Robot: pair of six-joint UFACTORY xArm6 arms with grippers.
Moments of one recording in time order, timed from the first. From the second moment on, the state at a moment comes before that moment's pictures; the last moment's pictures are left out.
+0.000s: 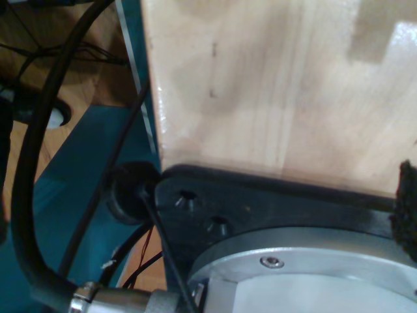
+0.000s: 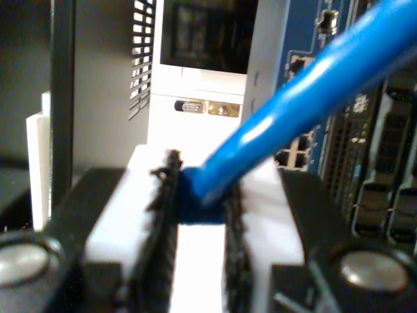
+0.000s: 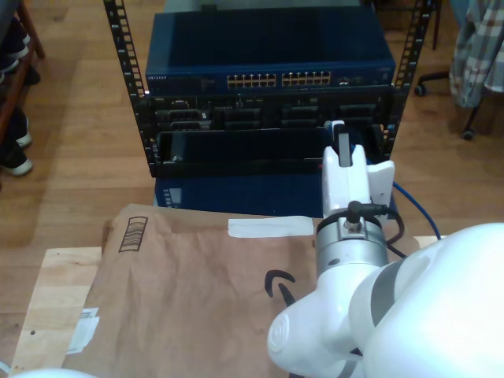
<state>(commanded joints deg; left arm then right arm) 90.6 -30.8 -5.2 12.8 62.1 -11.7 46.7 8.0 -33.1 54.5 -76.0 63.2</state>
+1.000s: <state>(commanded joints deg) 90.6 -30.7 -5.2 12.8 62.1 -11.7 52.4 10.0 -36.2 62.5 -77.4 59.4</state>
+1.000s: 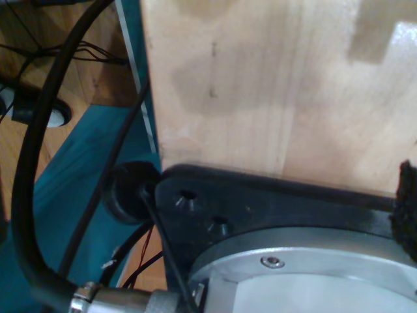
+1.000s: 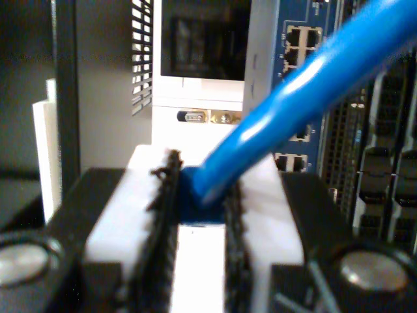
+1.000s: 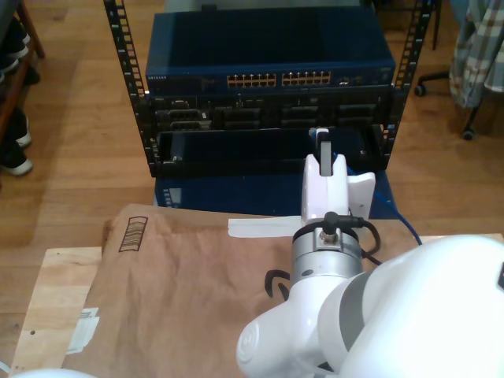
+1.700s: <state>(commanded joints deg) 90.6 -30.7 -5.2 12.8 62.1 -11.7 54.8 14.2 -36.4 64.6 -78.9 56.2</state>
